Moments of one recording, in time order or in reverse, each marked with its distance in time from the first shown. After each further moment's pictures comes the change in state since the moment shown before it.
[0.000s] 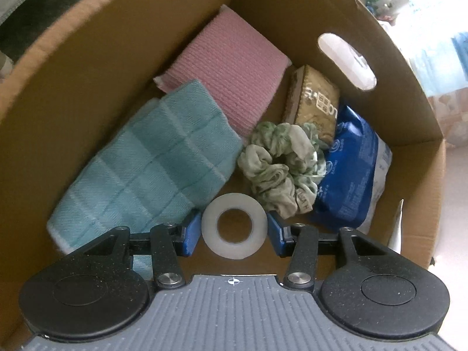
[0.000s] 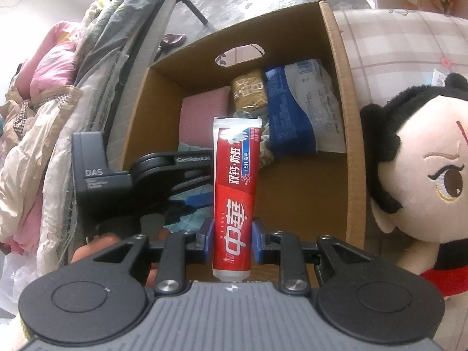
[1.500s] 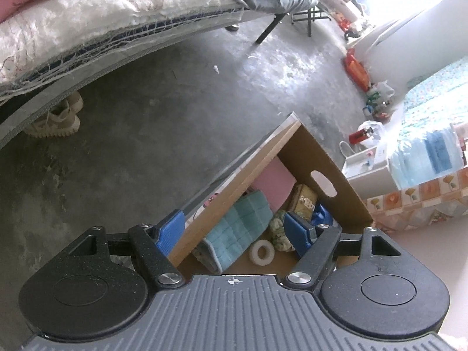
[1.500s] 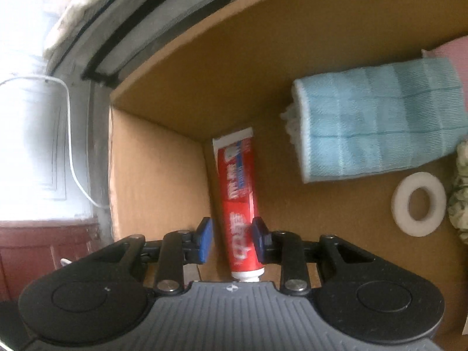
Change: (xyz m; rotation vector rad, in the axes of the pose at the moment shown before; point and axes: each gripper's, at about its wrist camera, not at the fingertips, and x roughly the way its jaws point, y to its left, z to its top) left arm -0.236 0.074 -0.031 -0.164 -0.332 -0.026; right arm 0.149 0.122 -0.040 -1.034 0.726 0.149
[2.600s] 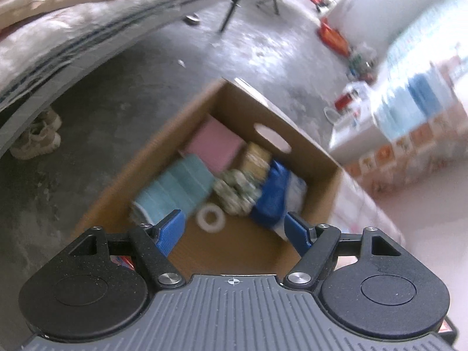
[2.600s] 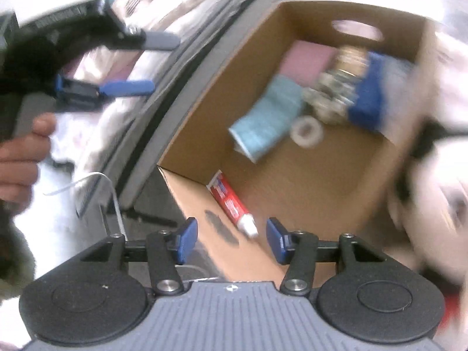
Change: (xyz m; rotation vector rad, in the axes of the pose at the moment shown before) left arm 0.010 -0.113 -0.064 0.171 0.005 0.047; right arm -0.138 0.004 -0.207 0.489 -0.568 0.067
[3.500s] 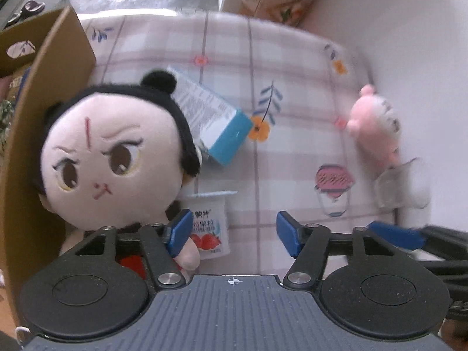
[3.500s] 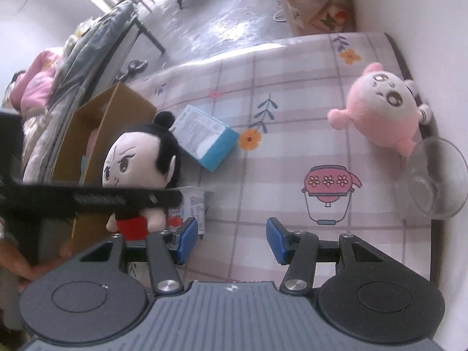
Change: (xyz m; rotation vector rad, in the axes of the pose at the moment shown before) left arm 0.152 -0.270 -0.223 0.572 0.338 -0.049; right arm -0.206 -0.211 -0.159 0.416 -0.314 -0.358
